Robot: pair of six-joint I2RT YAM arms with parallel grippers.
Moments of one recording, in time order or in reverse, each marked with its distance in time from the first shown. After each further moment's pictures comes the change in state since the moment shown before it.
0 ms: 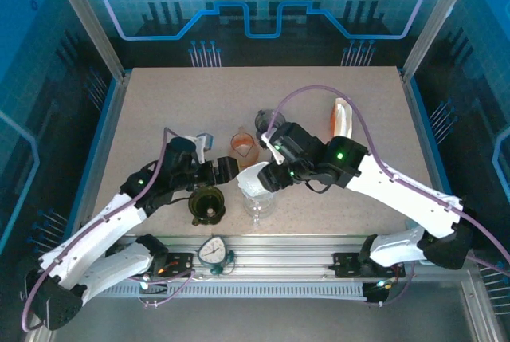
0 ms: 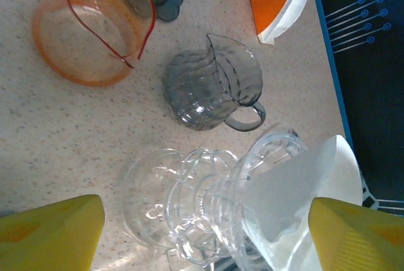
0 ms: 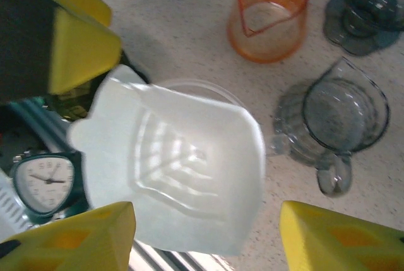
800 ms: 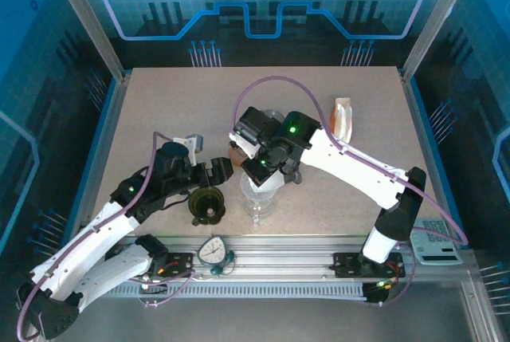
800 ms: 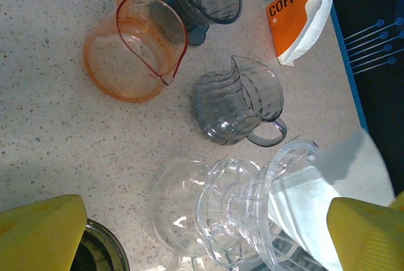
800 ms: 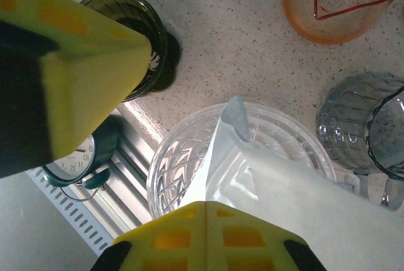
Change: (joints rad) left arm 0.003 -0.103 -0.015 -0.061 -0.127 0.023; right arm 0.007 0.376 0.394 -0.255 -0.156 -0.103
